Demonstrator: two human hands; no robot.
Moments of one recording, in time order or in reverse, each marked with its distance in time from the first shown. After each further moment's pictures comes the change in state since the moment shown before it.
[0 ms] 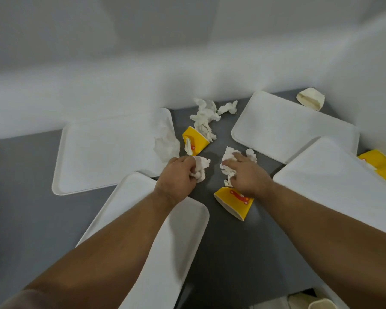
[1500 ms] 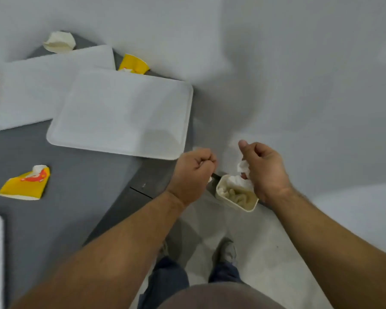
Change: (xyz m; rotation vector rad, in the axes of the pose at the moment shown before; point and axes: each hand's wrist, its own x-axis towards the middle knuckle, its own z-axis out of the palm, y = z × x) left_hand -0.209 0.446 0.200 -0.788 -0.643 0.392; right_hand -0.512 0.217 0.078 1.477 1.036 0.894
